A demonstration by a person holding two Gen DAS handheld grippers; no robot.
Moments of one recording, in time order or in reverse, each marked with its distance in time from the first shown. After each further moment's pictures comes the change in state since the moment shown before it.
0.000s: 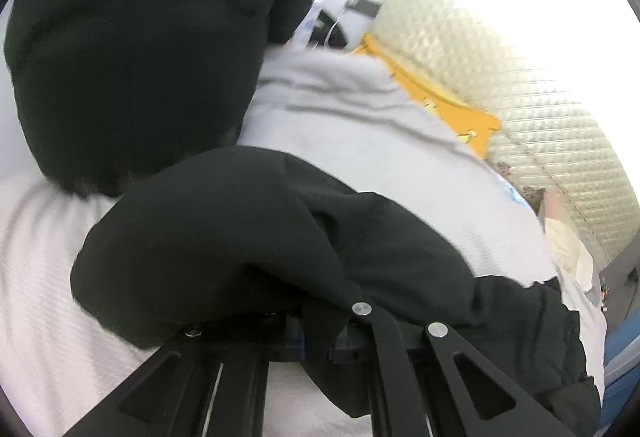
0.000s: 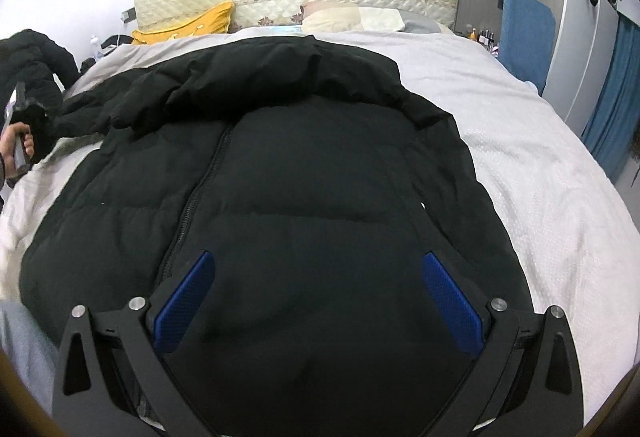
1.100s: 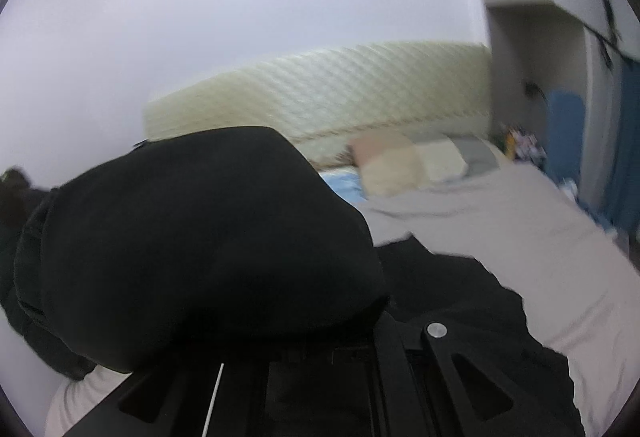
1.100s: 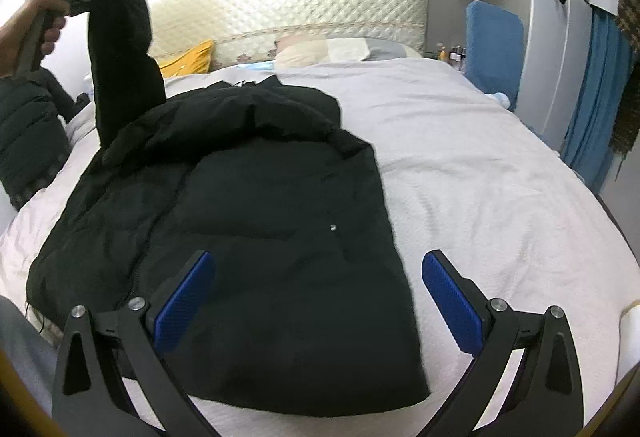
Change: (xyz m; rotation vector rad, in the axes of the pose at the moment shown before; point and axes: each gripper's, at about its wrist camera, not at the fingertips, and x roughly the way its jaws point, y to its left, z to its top) left arm -0.232 -0.463 -0.151 0.795 -0.173 -0.178; right arm -0.049 -0.079 0.004 0.061 -0.108 -0.031
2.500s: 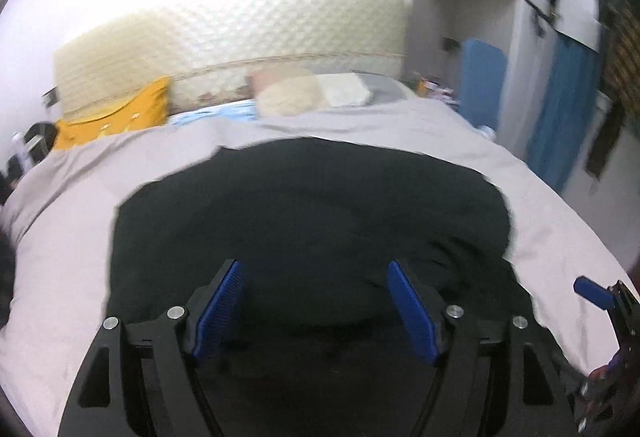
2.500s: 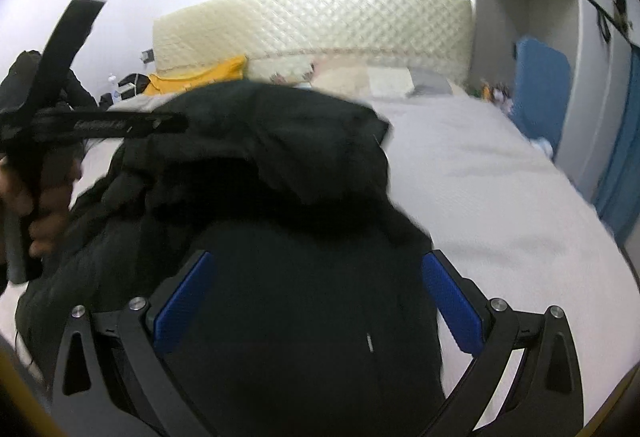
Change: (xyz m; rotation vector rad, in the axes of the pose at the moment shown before) left arm 0.044 -0.054 -0.128 -0.029 0.133 -0.328; right arm 0.091 0.045 0.090 -0.121 -0.097 0.120
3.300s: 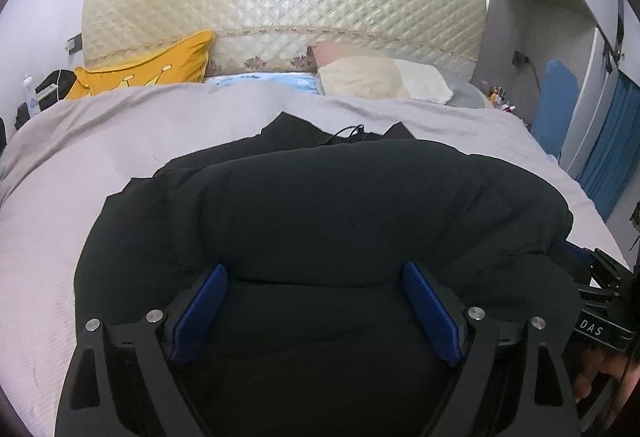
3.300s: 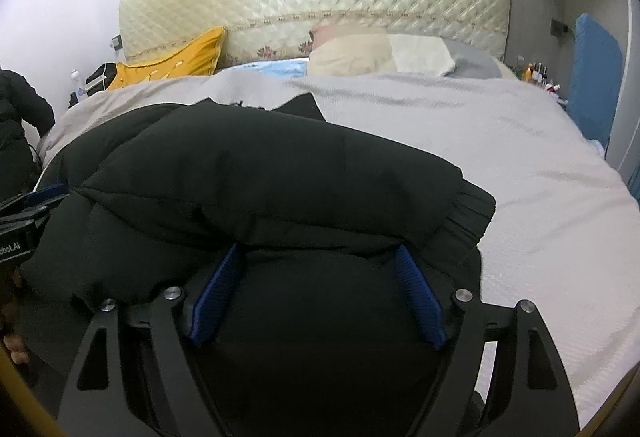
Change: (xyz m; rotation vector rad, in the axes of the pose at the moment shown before) left arm 0.156 0.097 0.010 -0.147 0.036 0.067; right arm 0.235 0.002 0.071 0.035 0.135 0.000
